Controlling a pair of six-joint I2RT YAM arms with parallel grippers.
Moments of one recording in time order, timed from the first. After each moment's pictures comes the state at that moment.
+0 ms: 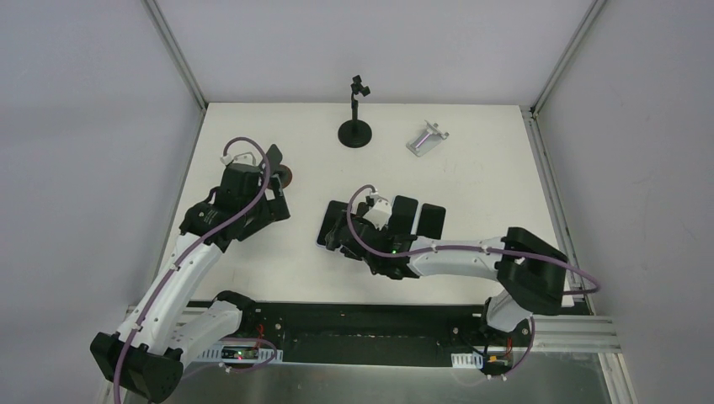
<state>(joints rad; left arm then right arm) -0.34 0.91 0.95 -0.86 -0.21 -0.50 1.22 1.64 0.93 -0.06 0.55 1.26</state>
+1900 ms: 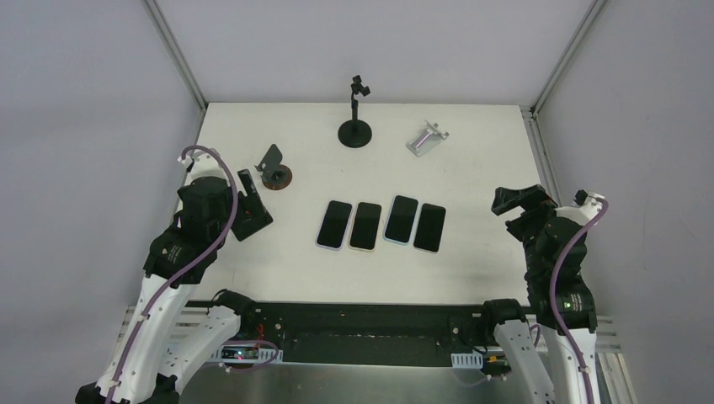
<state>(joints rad) -0.35 0.68 1.02 -0.86 -0.45 -0.40 0.11 0.40 0.79 -0.63 0.27 0.70</state>
